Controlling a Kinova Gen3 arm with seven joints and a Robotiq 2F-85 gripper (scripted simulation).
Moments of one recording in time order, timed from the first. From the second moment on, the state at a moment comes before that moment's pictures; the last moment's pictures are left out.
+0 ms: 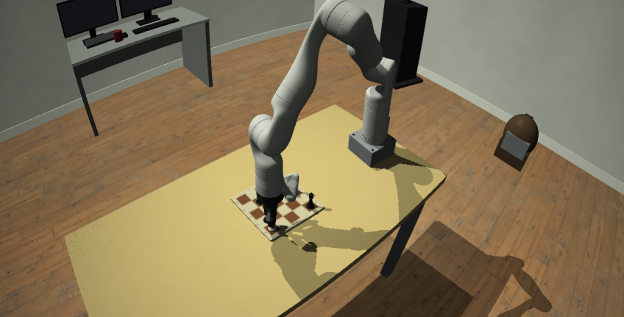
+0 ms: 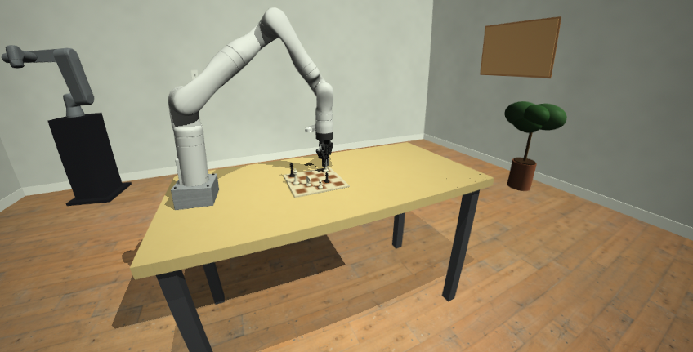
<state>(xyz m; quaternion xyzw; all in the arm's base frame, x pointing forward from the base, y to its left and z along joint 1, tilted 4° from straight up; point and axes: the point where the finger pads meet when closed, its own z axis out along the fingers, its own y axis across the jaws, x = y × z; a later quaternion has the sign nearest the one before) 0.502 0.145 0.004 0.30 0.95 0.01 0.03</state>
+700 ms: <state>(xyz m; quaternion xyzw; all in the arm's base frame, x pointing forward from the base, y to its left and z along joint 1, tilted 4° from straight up) 0.502 0.145 0.004 0.30 0.95 0.01 0.03</state>
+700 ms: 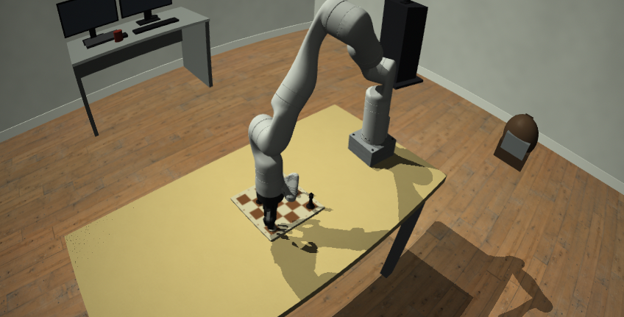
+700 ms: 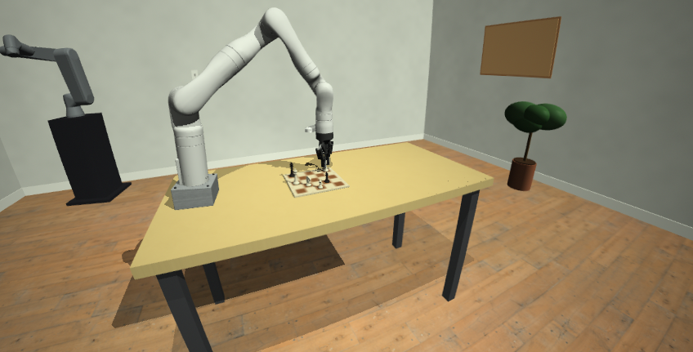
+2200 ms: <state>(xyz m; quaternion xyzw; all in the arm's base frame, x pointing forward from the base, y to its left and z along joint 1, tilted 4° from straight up) 0.496 0.144 0.092 0.30 0.95 0.01 0.03</state>
